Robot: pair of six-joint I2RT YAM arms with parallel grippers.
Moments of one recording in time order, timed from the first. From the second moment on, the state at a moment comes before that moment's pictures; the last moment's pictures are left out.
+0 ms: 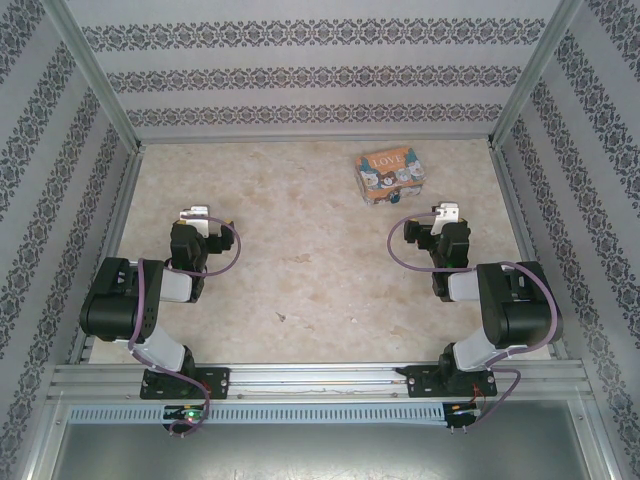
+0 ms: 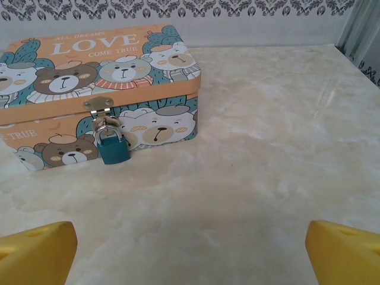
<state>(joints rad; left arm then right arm) 0.00 1.60 0.38 0.89 -0.05 -0.01 0.02 1.55 0.36 0.86 0.04 0.05</state>
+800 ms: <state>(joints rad) 0.00 1.33 0.47 0.58 -0.08 -0.05 0.02 1.34 0.40 0.65 0.05 0.05</state>
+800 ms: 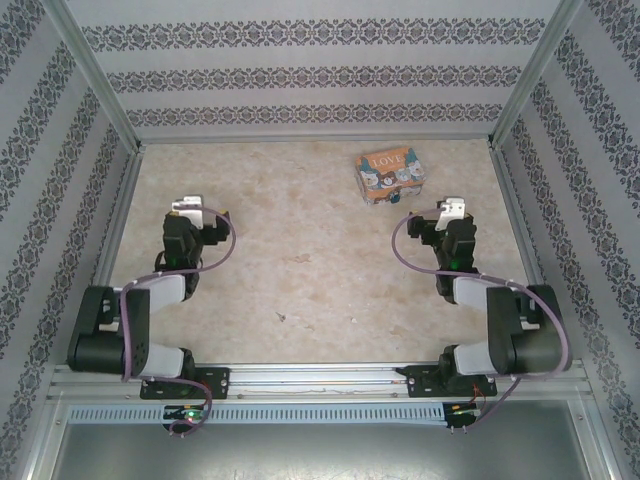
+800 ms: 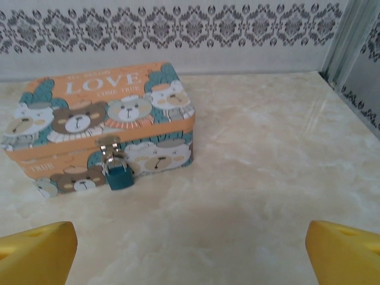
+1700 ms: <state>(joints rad) -0.36 1.87 1.29 0.08 0.22 -0.68 -0.13 1.78 1.13 0.13 -0.33 0.52</state>
